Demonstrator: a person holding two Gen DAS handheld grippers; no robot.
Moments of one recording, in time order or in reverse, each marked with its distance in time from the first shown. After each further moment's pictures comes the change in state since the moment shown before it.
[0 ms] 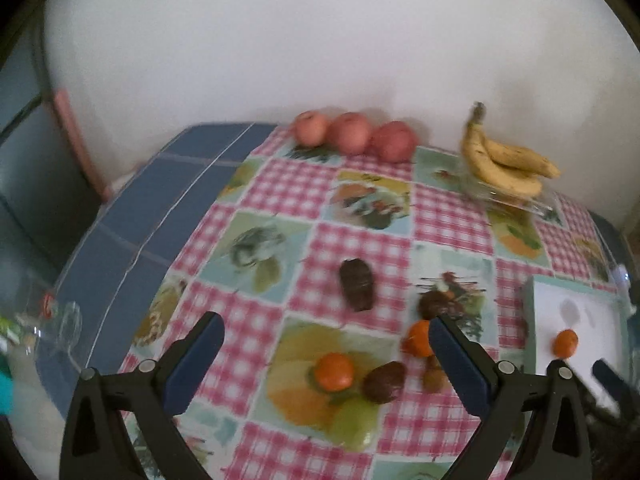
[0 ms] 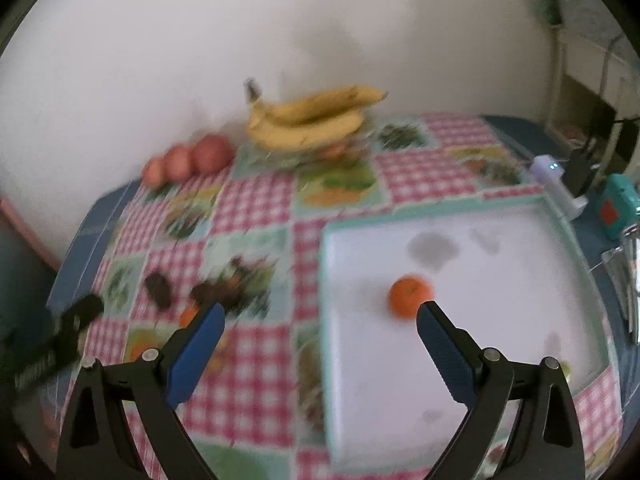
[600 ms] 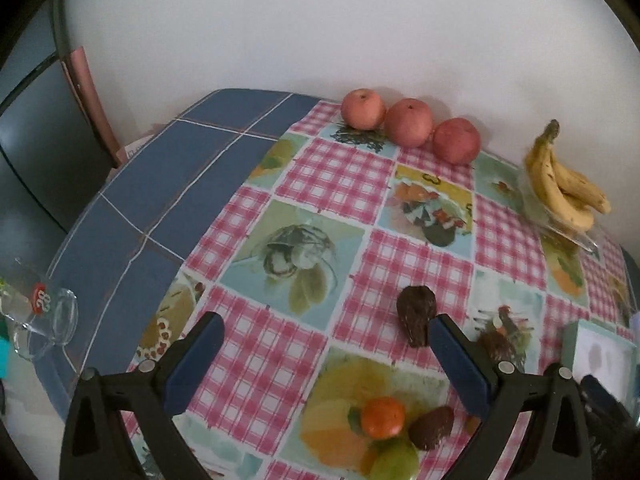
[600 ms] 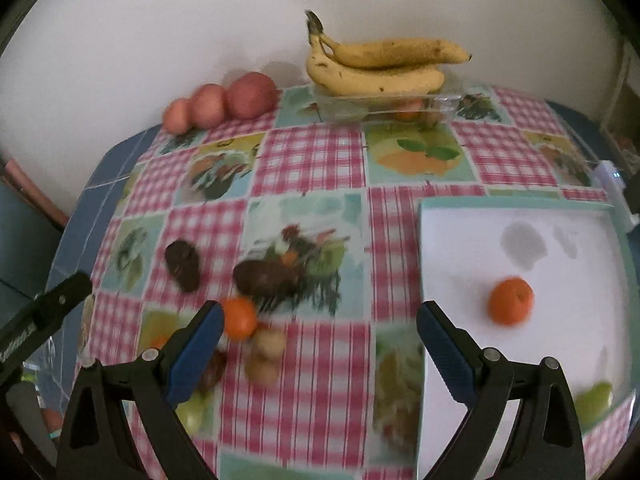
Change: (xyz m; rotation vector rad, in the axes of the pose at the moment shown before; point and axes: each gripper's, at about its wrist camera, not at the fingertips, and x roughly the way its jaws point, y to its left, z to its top) left arm 0.057 0.036 0.034 -0.101 0.091 0.047; right arm 0.068 0.056 0.021 -0.055 0.164 0.047
